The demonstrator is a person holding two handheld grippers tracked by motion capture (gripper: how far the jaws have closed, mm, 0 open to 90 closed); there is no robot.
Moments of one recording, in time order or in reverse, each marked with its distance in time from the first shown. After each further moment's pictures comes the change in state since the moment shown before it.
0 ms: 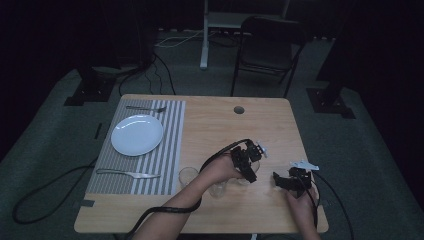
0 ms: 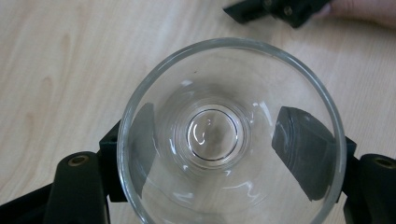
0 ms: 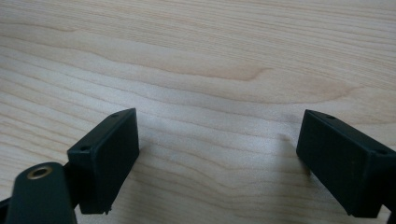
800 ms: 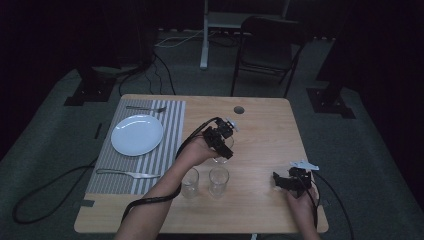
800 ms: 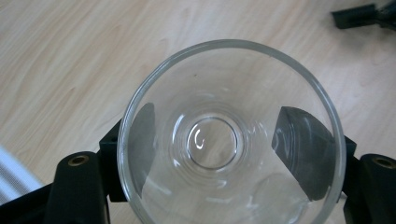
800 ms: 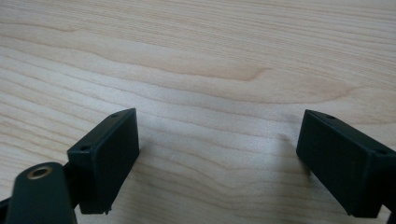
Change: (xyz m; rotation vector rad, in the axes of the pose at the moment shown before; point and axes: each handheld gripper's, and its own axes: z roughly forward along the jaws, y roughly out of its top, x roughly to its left) left arm 0.070 -0.046 -0.046 -0.039 0.128 -0.205; right arm 0.000 0.000 0.000 -0.001 0.000 0.001
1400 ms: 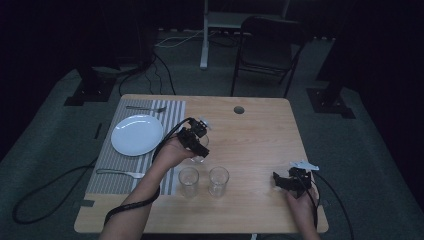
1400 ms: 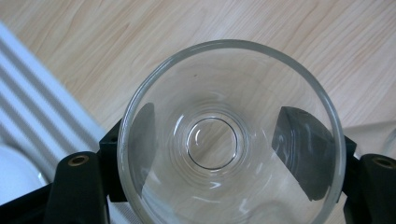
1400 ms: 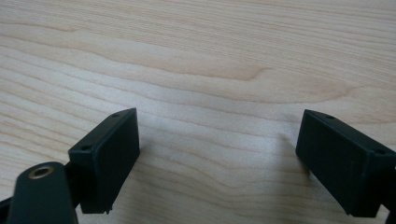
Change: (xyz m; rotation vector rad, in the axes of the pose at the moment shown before) left arm 0.041 -0.058 -0.011 0.024 0.061 -0.130; right arm 0.001 0.000 0.000 -0.001 -0.001 0.002
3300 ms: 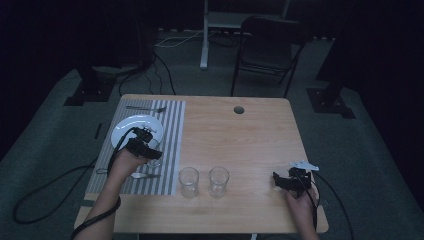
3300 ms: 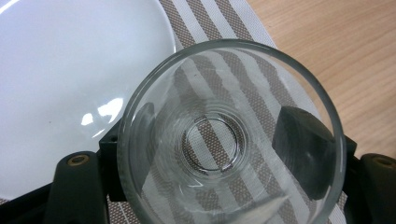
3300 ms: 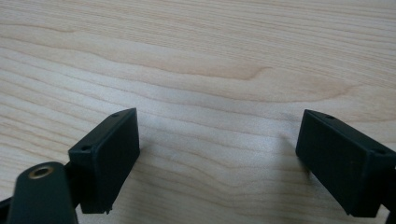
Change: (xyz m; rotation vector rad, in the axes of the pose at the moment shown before) left arm 0.094 -0.126 0.008 -0.001 0.106 -0.299; right arm 0.001 0.000 0.000 0.001 -0.008 0.007
